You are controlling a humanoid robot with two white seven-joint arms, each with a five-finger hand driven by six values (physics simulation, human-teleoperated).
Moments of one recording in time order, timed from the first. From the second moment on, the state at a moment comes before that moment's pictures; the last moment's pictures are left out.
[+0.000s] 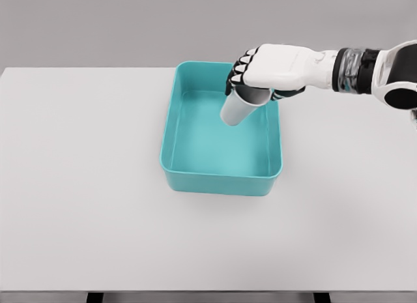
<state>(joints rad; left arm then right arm) 0.05 0.00 -0.33 -0.07 -0.14 0.03 0.26 -1.00 -0.73 0.85 -1.67 0.41 -0.39 0.61</state>
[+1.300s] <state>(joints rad) 0.05 0.00 -0.33 -0.07 -0.14 0.03 0.26 -1.02 -0.70 1.00 -1.63 0.48 -0.40 0.61</state>
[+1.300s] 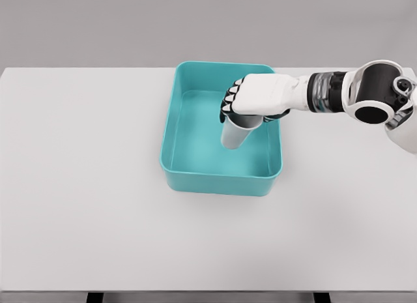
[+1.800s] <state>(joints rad) 0.05 0.00 -0.33 -0.07 -0.14 0.03 0.26 -1.03 -0.68 1.01 -1.62 0.49 -0.40 0.61</state>
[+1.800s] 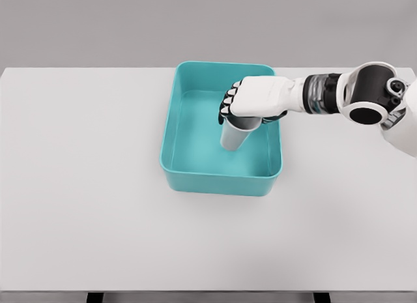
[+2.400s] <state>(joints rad) 0.05 0.00 -0.33 -0.07 -0.14 0.03 0.26 -1.03 -0.68 1.03 -1.61 0.49 -0.40 0.61</state>
